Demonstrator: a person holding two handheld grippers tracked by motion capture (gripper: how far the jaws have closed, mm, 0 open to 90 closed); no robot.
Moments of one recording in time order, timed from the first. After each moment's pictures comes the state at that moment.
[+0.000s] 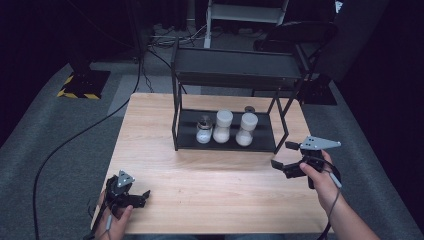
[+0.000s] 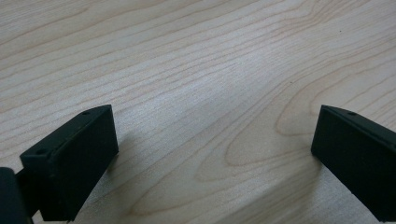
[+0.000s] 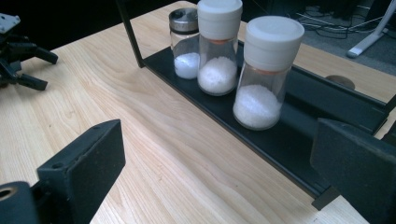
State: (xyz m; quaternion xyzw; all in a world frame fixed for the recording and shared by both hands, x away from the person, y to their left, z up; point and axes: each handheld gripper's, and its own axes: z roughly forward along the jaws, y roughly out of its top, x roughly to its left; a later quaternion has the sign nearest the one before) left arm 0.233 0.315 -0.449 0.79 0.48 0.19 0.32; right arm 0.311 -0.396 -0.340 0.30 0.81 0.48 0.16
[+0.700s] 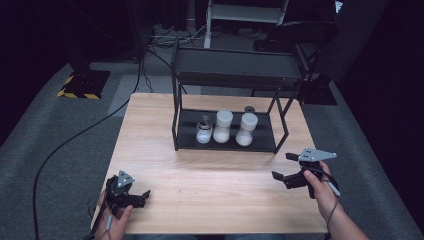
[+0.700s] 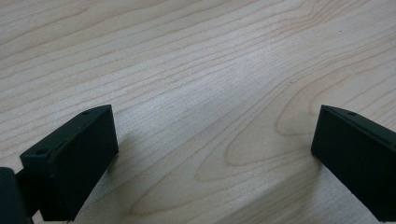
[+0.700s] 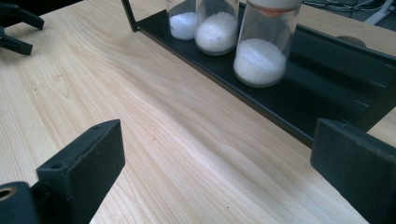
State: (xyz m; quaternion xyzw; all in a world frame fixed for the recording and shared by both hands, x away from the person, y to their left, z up) left arm 0.233 0.315 -0.448 0.79 0.48 0.19 0.32; right arm 0.303 -0.405 -0.373 0.31 0.82 0.46 0.15
